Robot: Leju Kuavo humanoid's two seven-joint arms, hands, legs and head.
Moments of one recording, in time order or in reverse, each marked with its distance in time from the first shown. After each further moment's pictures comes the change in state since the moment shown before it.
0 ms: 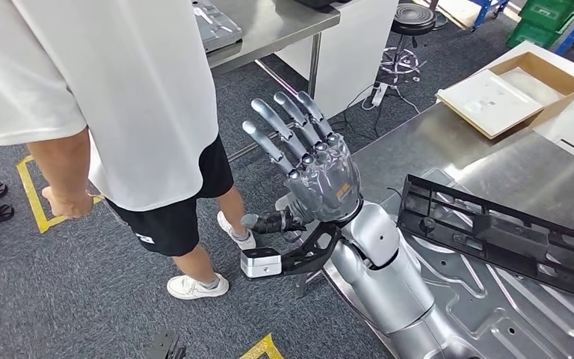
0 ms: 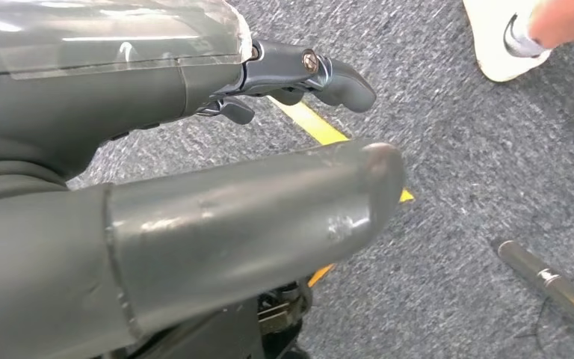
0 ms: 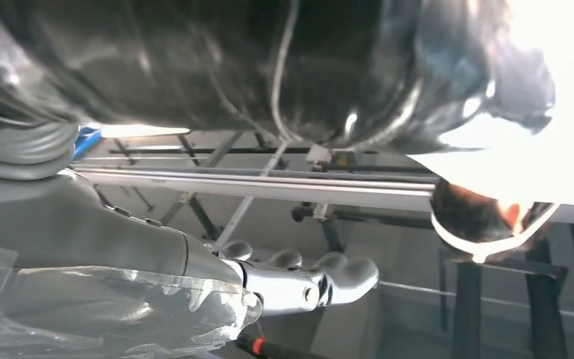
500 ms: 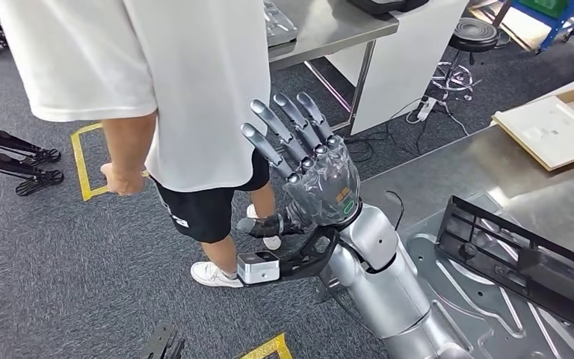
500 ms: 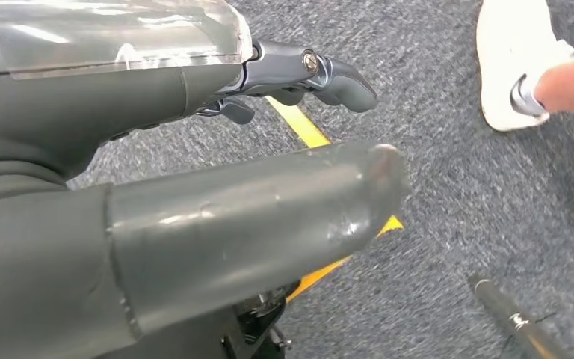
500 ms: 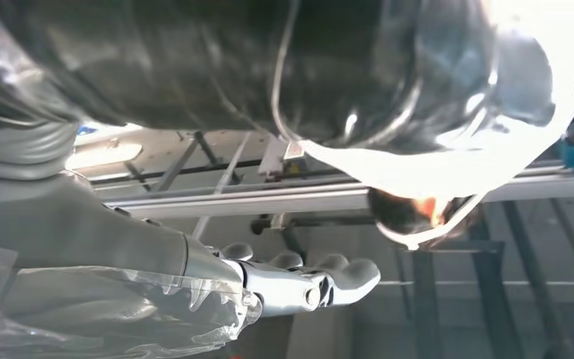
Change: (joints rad) left arm -0.028 0.018 0.000 0.000 -0.017 0.006 -0.008; right arm 0.026 0.037 -0.033 -0.019 0.006 0.000 -0.036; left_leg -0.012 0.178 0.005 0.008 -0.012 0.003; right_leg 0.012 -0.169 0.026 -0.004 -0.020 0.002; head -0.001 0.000
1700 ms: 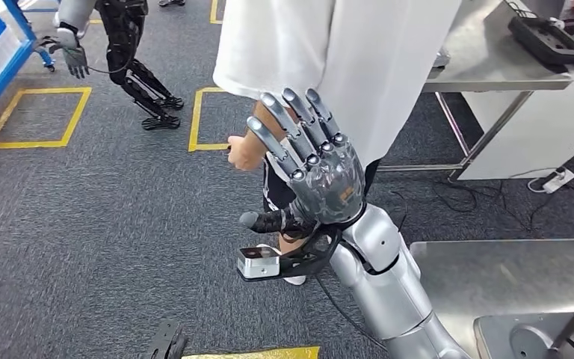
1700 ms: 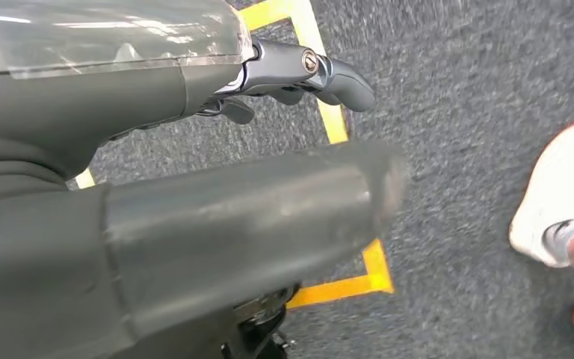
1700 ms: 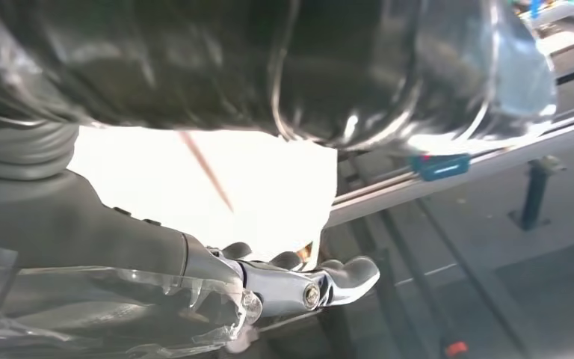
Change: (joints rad) left arm -0.014 -0.019 0.001 0.000 -0.027 -0.009 0.028; right arm 0.013 -0.003 -0.013 -0.024 0.049 0.000 0.046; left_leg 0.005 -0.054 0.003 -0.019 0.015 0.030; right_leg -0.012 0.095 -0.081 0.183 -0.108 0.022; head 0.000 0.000
